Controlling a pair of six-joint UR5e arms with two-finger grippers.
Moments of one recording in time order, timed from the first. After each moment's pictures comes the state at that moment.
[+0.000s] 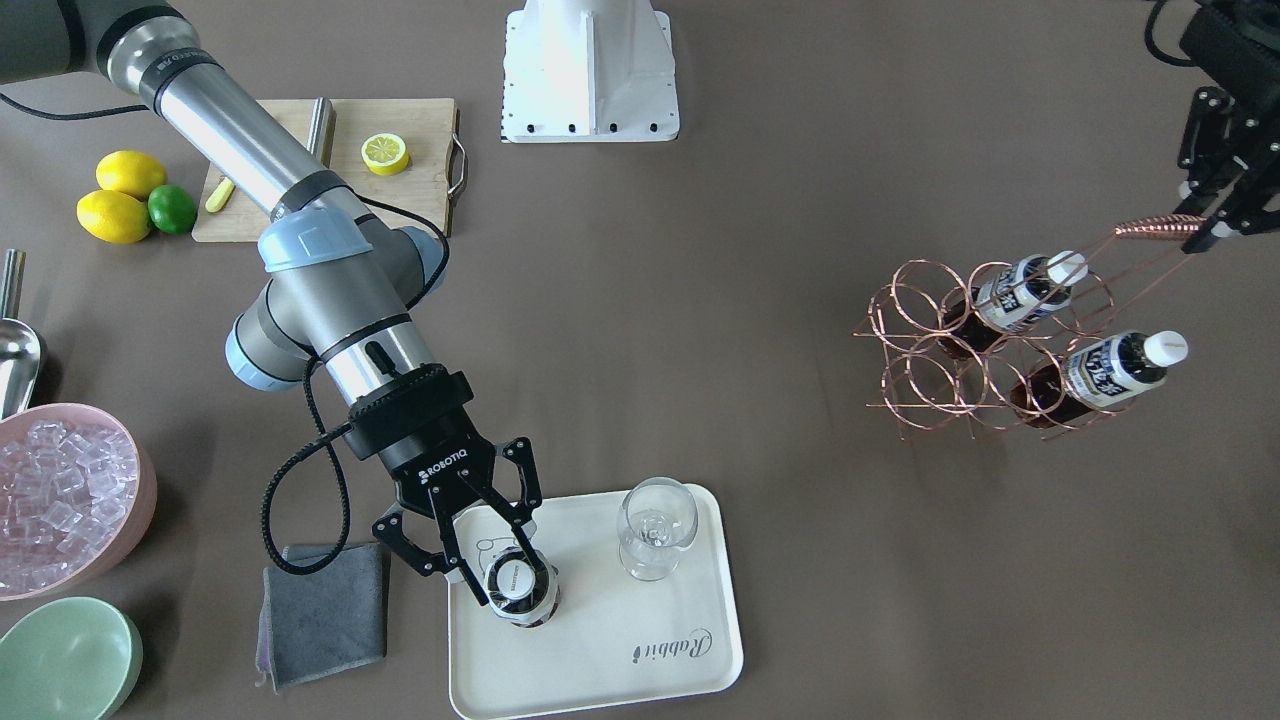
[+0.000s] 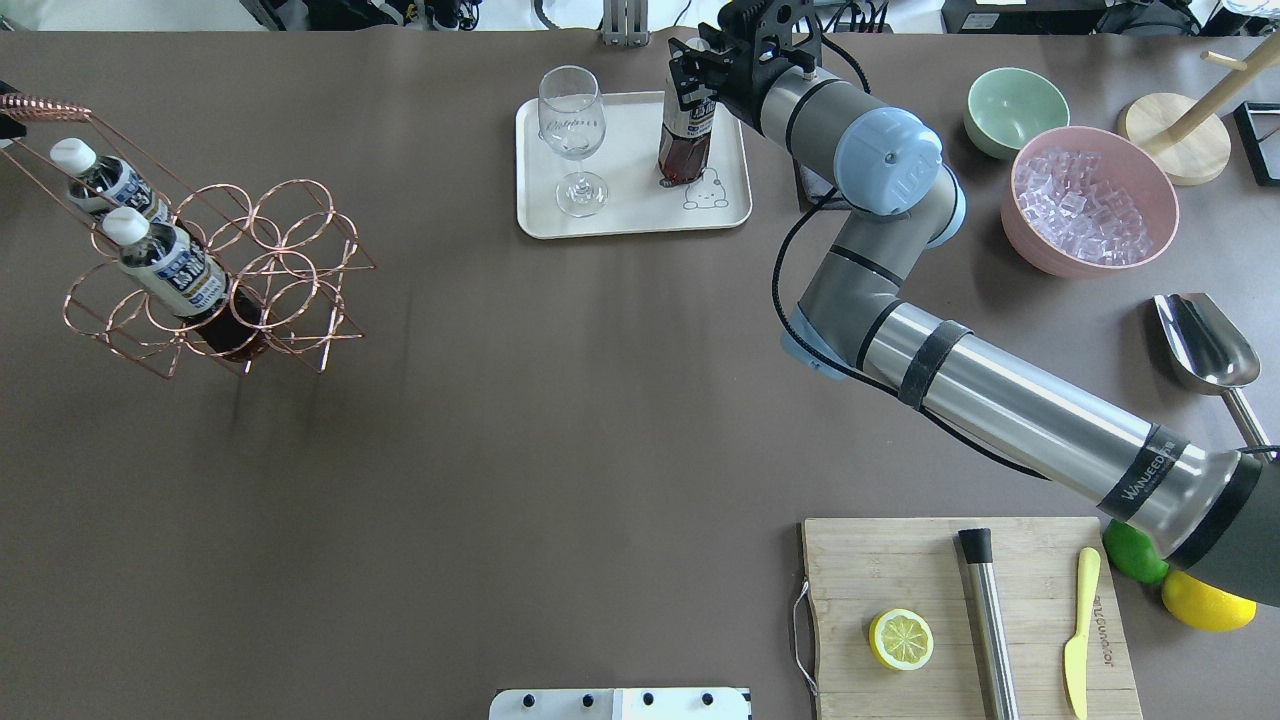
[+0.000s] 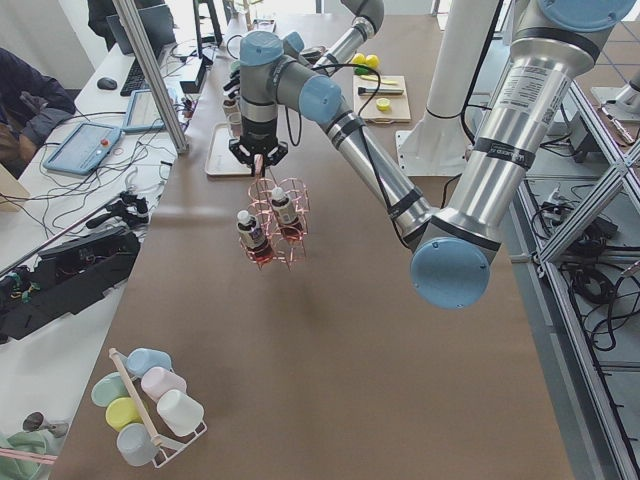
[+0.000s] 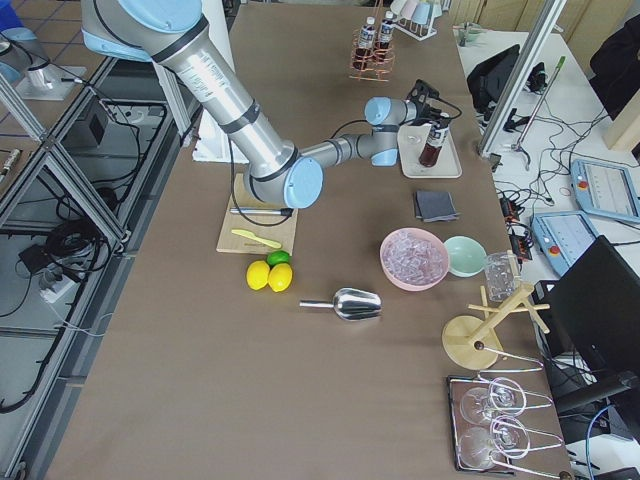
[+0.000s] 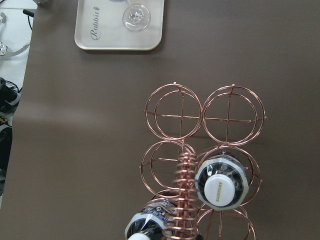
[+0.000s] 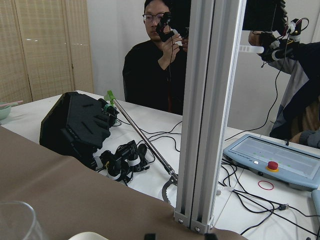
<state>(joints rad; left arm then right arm) -1.34 -1.93 -2.06 -1.20 -2.28 0.95 0.74 -0.76 1.02 -0.21 1.37 0.59</state>
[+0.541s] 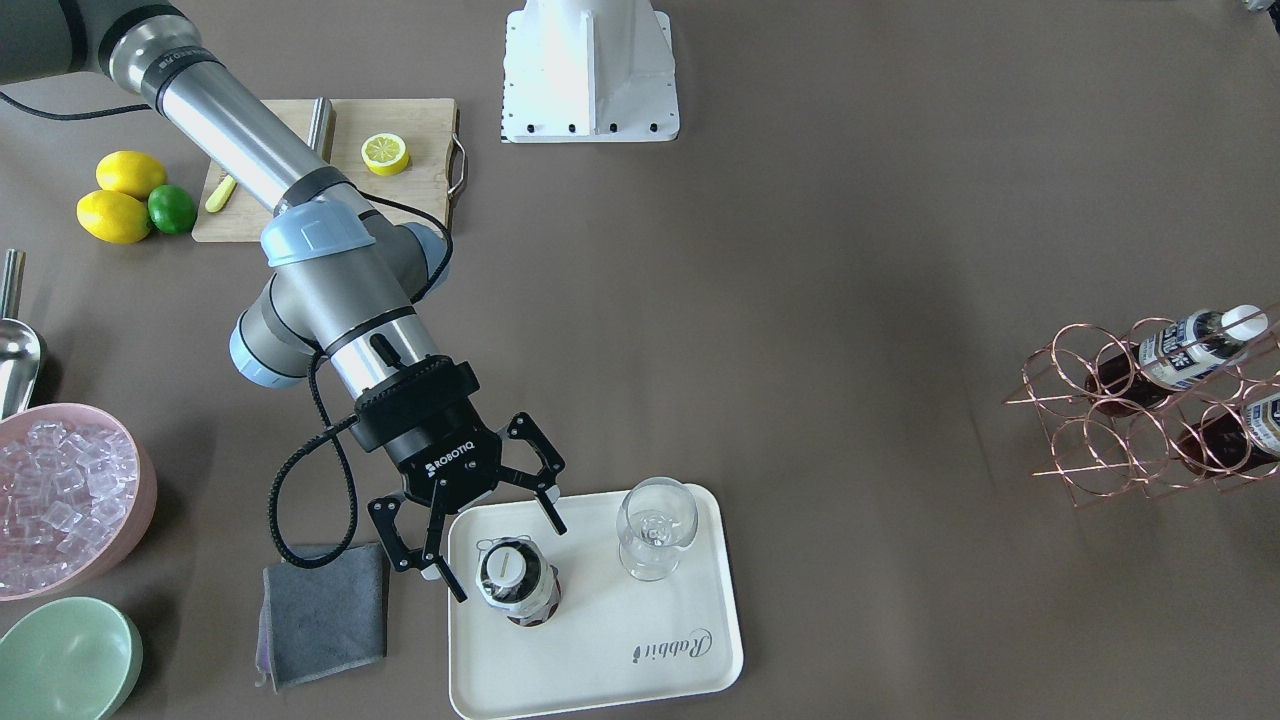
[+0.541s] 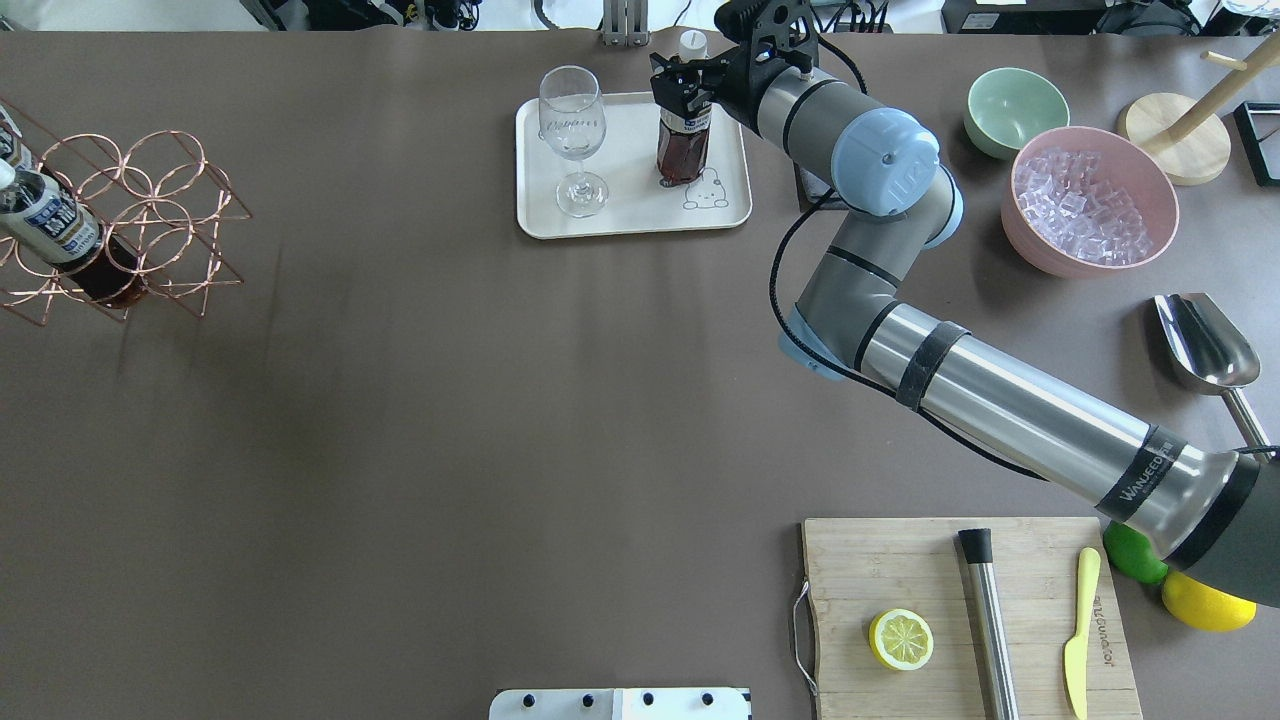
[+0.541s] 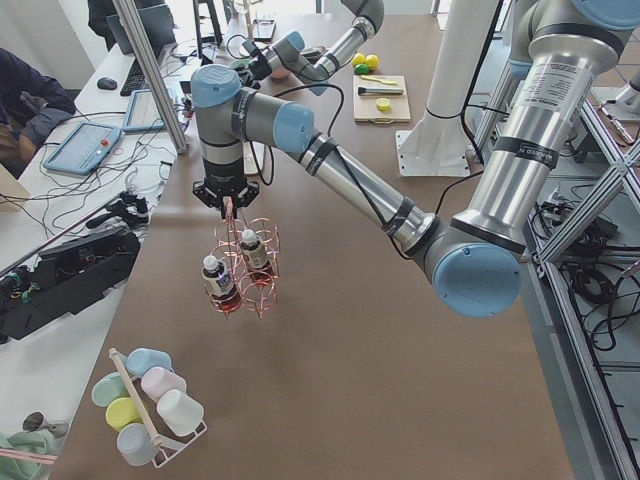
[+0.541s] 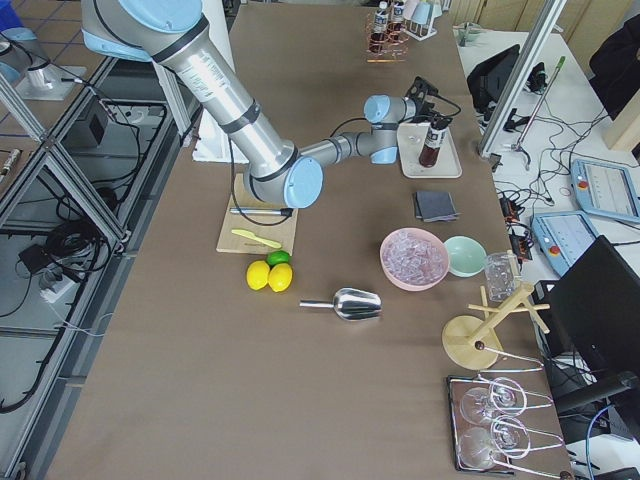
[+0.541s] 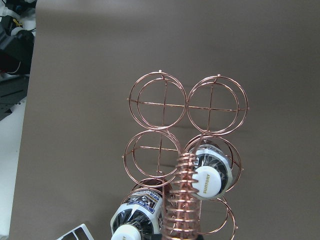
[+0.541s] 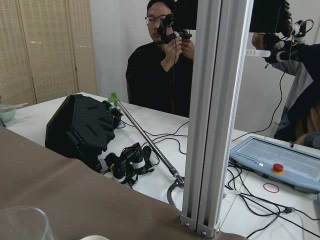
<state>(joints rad) -1.52 -1.92 -1.84 -1.20 -2.32 1.20 0.74 -0.76 1.04 -0.21 1.38 0.59</state>
